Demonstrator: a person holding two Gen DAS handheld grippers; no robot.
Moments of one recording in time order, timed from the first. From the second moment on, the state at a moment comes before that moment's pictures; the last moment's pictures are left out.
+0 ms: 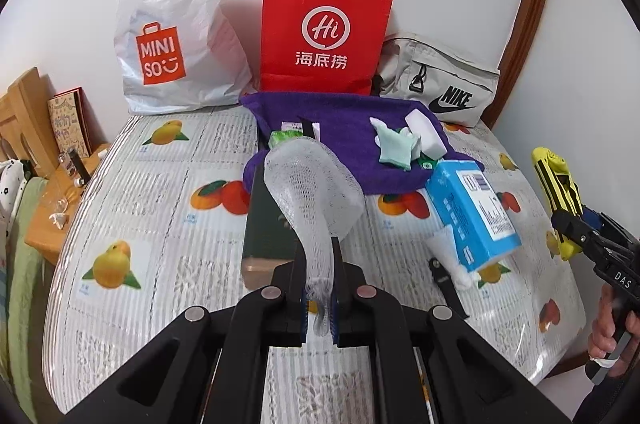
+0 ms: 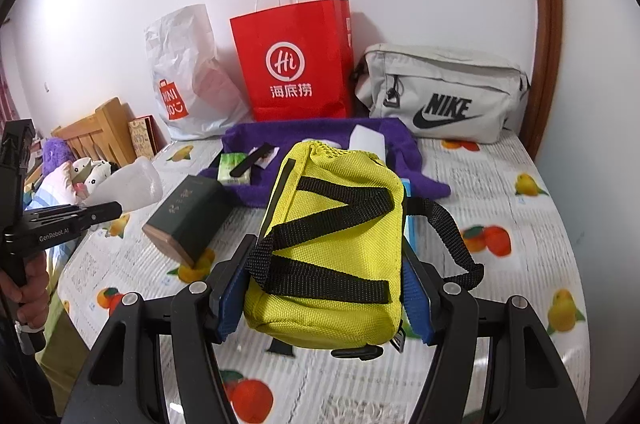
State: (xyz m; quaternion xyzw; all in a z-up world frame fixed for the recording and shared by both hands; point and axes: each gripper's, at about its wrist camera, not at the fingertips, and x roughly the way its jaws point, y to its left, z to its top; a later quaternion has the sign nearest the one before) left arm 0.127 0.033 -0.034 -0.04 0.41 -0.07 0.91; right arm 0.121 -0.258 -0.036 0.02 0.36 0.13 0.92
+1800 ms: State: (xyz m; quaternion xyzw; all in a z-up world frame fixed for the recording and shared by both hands) left arm 0.366 -0.014 -0.088 -0.04 0.47 -0.07 0.88; right arm 0.385 -0.194 -0.122 0.02 0.49 0.19 0.85
